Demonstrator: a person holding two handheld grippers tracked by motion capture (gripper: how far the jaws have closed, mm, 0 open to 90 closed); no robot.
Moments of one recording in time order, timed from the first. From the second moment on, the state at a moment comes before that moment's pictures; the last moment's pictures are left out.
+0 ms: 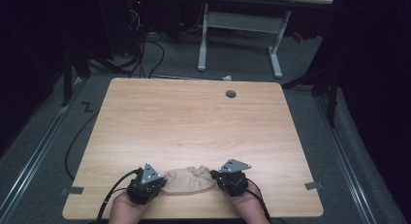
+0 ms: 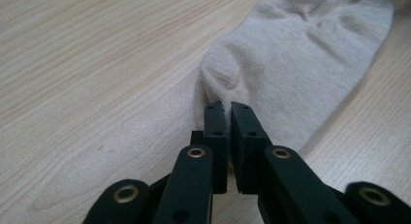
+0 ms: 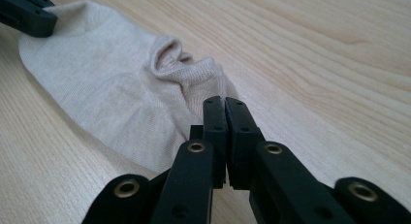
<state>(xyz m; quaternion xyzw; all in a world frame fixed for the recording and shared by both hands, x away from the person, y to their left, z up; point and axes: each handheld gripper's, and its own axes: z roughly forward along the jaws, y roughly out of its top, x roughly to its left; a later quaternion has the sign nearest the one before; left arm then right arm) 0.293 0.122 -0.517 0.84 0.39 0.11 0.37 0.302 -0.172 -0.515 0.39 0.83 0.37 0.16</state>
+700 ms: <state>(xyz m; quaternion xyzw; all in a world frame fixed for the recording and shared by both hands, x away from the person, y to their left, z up) 0.316 0.137 -0.520 0.86 0.36 0.12 0.35 0.306 -0.163 -0.522 0.39 0.84 0.34 0.16</state>
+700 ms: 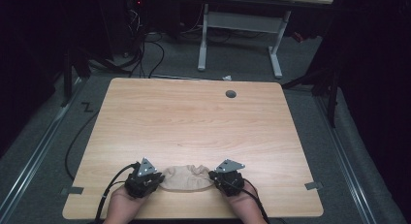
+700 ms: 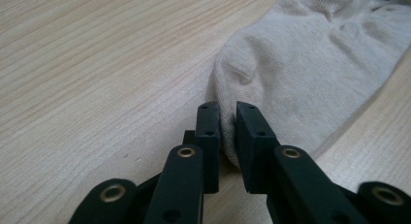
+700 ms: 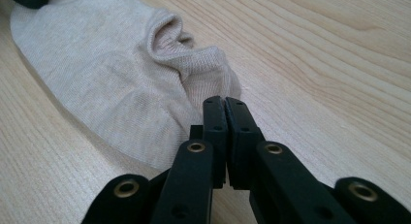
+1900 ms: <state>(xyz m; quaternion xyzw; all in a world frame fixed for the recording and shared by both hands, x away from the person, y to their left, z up) 0.350 0.222 -0.495 0.77 0.45 0.19 0.41 0.321 -0.217 -0.516 0.46 0.76 0.38 0.24</state>
